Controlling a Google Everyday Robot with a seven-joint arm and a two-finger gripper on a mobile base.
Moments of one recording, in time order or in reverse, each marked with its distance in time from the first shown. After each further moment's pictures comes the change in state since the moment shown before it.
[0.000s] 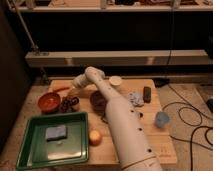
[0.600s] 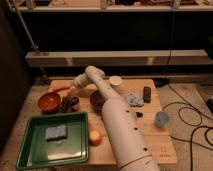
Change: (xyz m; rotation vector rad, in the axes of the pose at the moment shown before) arm 0.000 0.004 0.004 -0.040 -0.008 -0.014
